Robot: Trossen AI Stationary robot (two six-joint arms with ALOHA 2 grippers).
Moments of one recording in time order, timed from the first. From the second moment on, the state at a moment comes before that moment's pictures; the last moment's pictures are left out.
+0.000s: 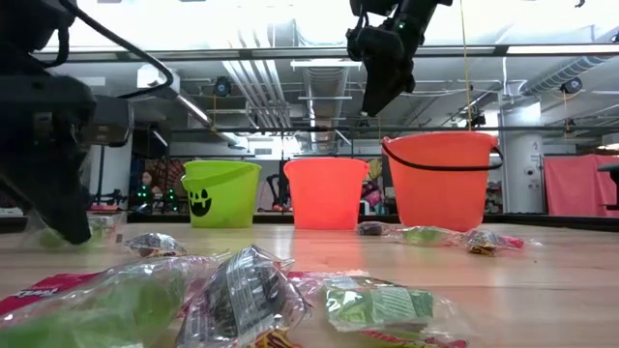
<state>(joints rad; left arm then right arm) -0.55 1.37 0.48 -0.22 -0.27 -1.30 -0.31 1.63 1.52 -0.94 0.05 0.06</state>
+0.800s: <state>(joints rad) 0.19 1.38 1.19 -0.44 -0.29 -0.28 -0.31 1.53 1.52 -0.97 -0.03 0.02</state>
